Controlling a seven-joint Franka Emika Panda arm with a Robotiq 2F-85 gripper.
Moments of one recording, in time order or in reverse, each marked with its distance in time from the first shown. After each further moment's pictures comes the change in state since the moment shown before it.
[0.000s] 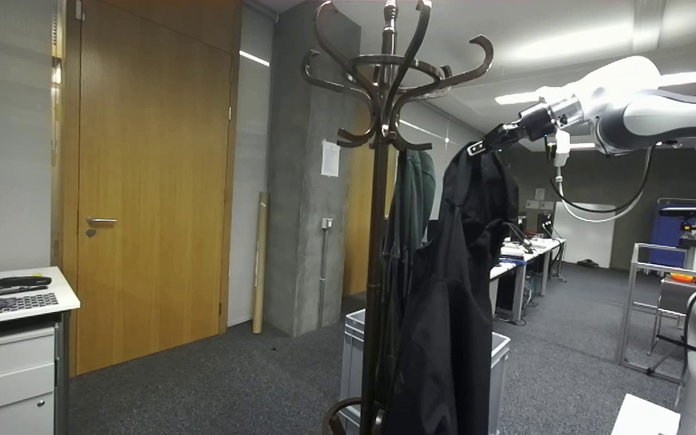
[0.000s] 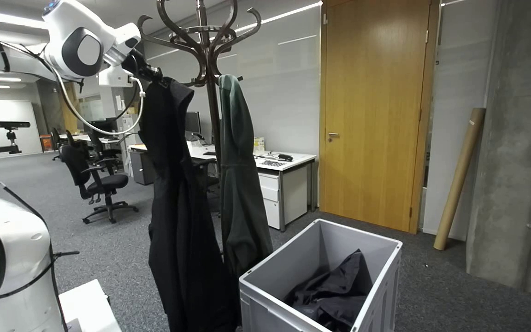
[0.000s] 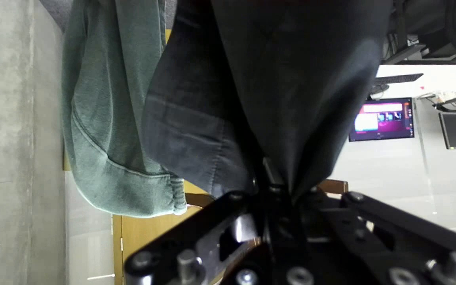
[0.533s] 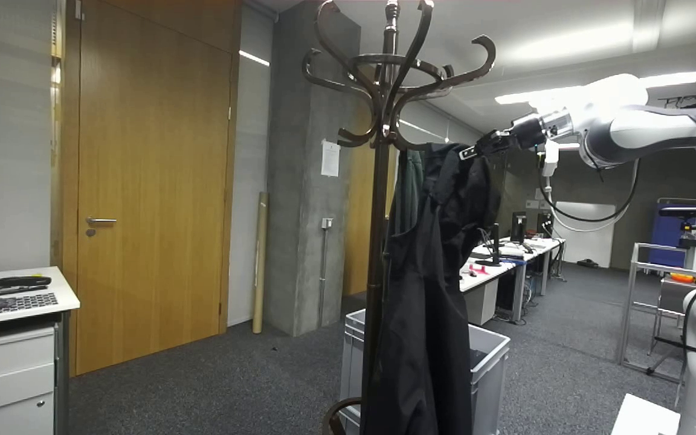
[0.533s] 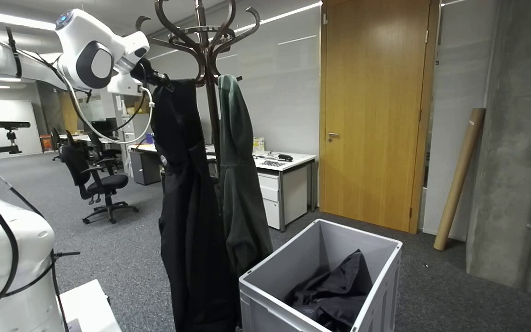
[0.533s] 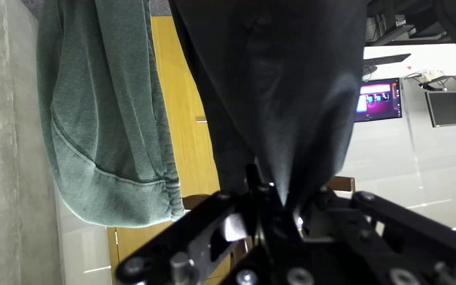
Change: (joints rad) arm 0.079 0.049 -0.065 -0.048 0.006 0.154 -0.008
